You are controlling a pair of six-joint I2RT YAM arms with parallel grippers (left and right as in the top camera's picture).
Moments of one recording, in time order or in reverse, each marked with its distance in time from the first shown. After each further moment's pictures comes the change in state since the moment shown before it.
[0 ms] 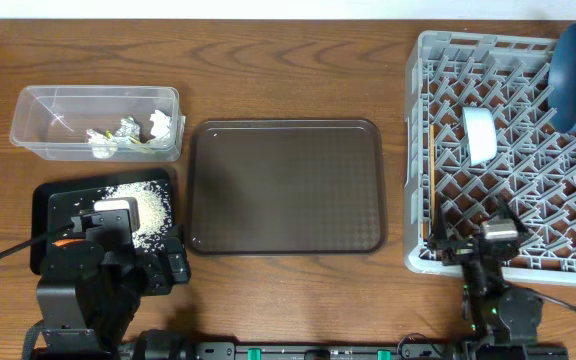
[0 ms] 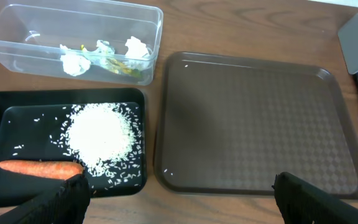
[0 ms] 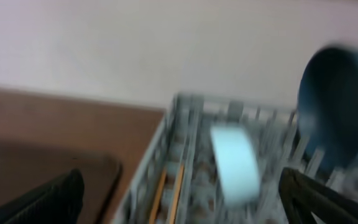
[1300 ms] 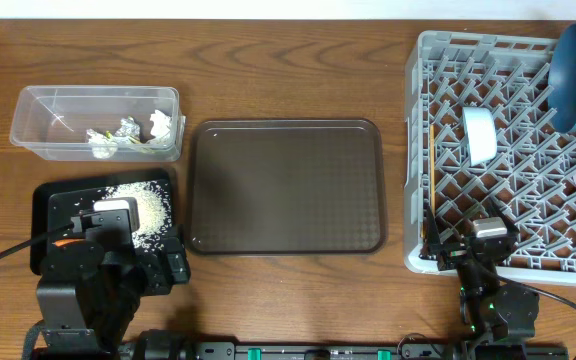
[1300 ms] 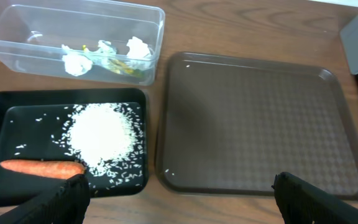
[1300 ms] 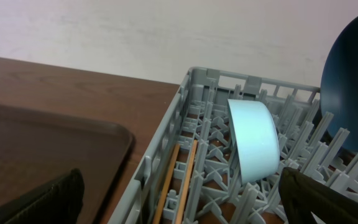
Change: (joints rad) left arm 0.000 0.000 0.000 0.001 -0.011 0.000; right arm 0.000 0.000 0.000 -0.057 -0.040 -0.006
